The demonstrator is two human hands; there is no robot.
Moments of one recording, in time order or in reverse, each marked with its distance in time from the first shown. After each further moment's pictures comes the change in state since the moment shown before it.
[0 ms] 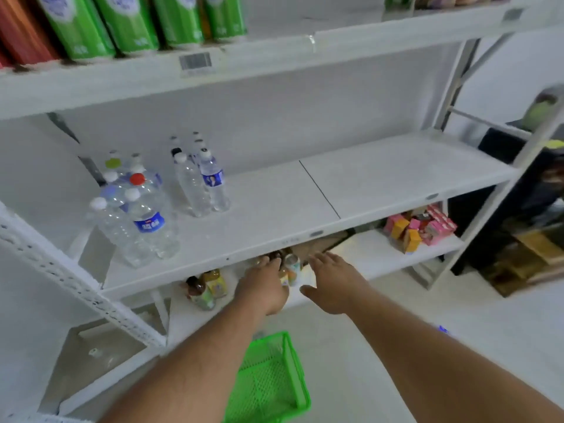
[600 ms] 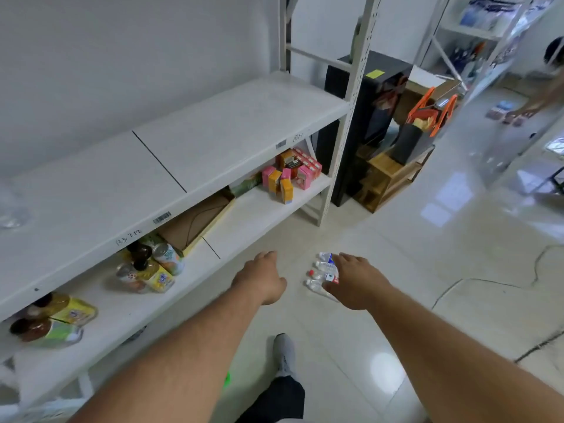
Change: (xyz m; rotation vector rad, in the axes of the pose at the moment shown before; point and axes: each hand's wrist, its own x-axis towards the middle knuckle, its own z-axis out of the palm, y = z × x) left_hand 0.021 0.246 0.157 0.126 -0.351 0.330; right_hand -0.189 0.270 0.037 0.132 -0.123 0.618
